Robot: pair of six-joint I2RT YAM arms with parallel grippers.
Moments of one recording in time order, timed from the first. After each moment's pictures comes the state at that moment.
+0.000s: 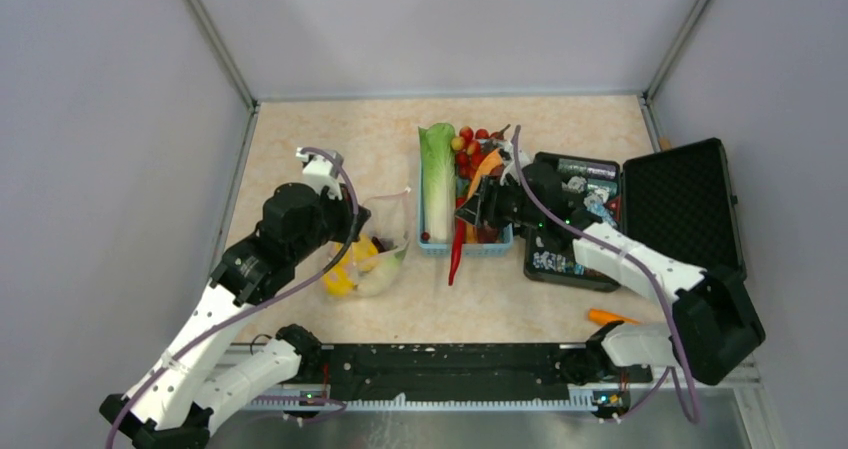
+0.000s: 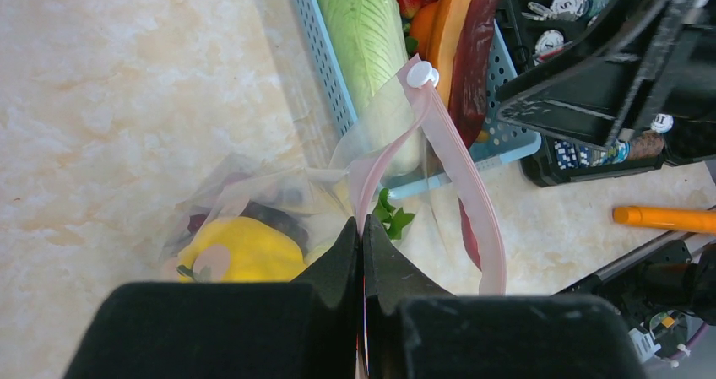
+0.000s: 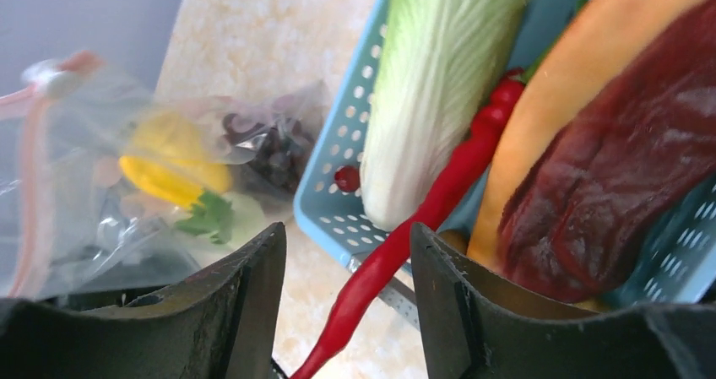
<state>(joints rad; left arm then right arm) -0.57 0.78 0.99 -0.63 -0.04 -0.39 0.60 1.23 0.78 0.02 -0.29 0.54</state>
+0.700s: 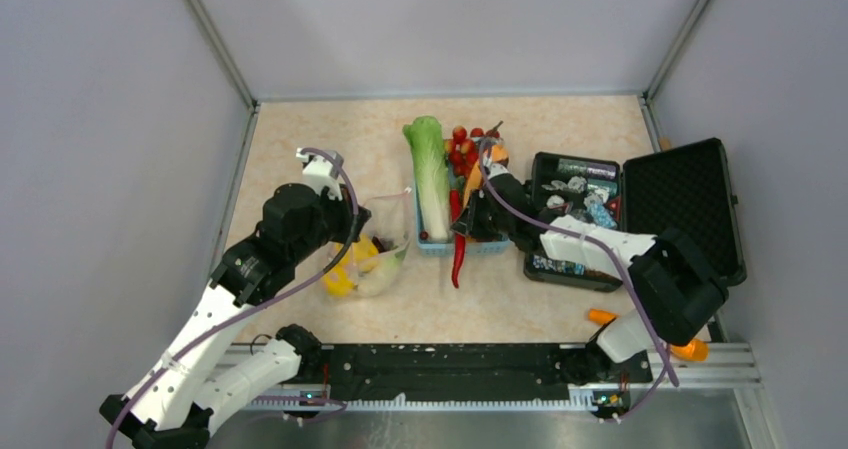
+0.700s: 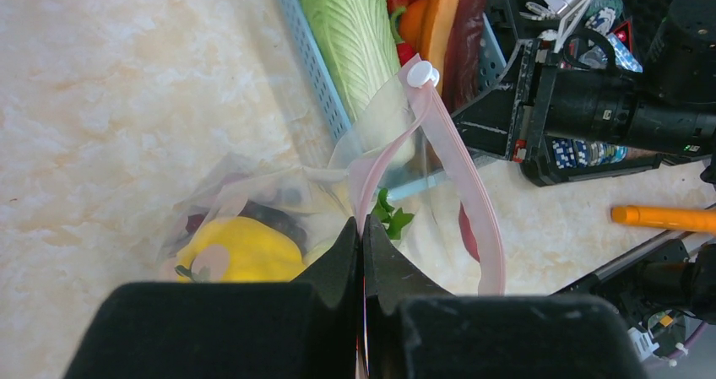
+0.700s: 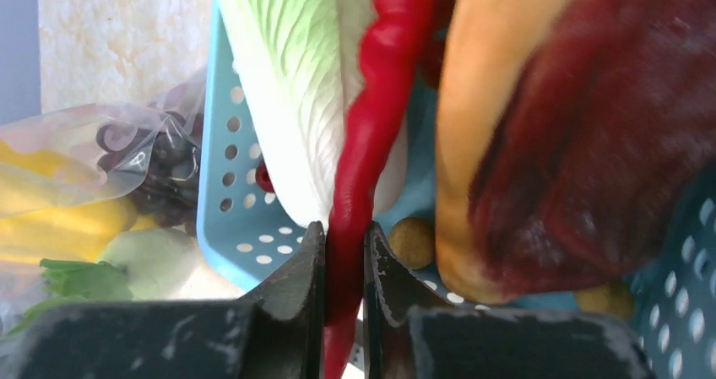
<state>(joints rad) -0.57 0.78 0.99 -0.63 -0.04 -0.39 0.71 1.50 0.82 0.02 -0.08 0.68</state>
